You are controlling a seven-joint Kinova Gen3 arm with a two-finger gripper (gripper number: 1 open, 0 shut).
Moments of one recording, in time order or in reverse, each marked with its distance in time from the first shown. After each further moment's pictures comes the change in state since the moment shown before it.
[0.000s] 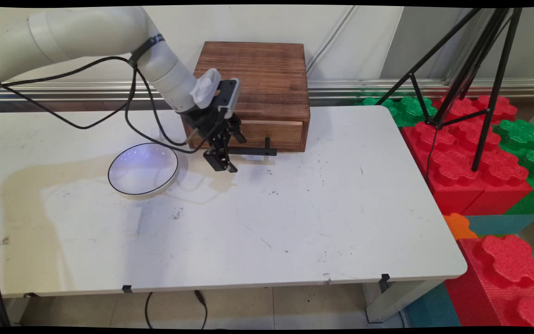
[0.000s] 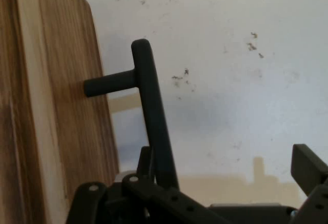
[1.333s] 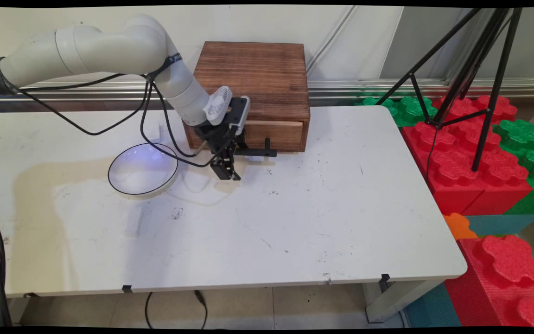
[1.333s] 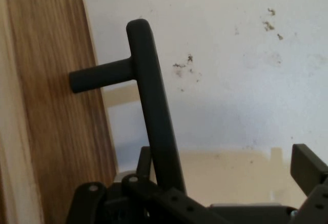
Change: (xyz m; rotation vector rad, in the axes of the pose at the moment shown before) arm 0.003 0.002 0.040 0.012 -0.064 0.027
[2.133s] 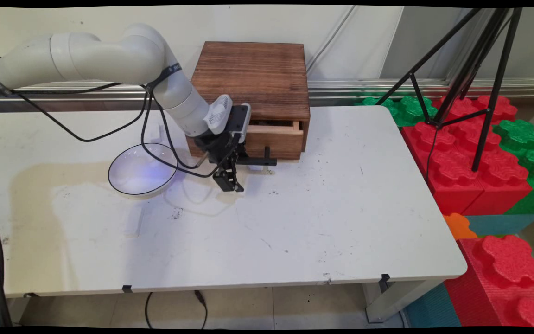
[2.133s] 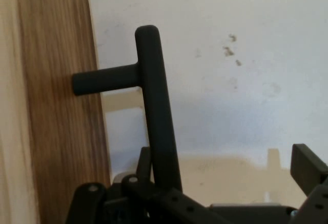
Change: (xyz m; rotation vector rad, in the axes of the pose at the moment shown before) arm 0.009 0.026 0.003 -0.023 0.026 -0.082
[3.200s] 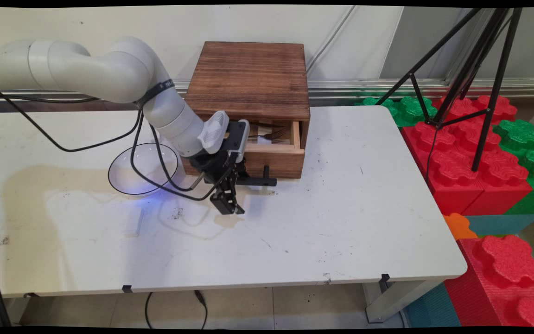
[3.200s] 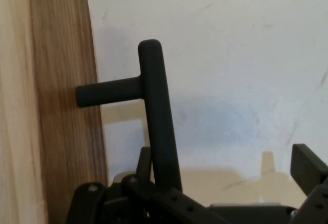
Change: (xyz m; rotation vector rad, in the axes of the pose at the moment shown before) arm 0.012 0.056 -0.007 -0.041 0.041 -0.025
